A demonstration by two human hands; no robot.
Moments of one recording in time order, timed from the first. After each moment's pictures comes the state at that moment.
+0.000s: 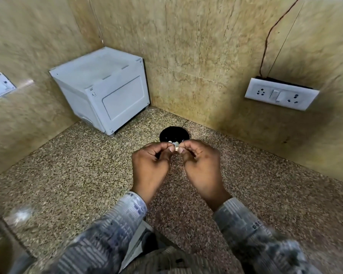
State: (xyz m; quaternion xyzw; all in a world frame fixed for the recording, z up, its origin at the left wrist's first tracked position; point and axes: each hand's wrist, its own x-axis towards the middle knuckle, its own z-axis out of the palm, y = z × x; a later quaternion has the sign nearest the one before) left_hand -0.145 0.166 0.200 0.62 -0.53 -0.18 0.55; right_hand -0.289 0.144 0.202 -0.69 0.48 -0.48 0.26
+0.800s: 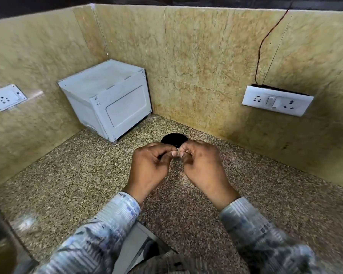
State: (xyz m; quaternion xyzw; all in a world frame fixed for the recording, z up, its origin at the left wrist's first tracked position) left_hand -0.139 0.167 0.221 0.57 -0.67 -0.09 0.47; right_hand -0.308 0.142 0.234 -0.79 0.47 -0.36 0.14
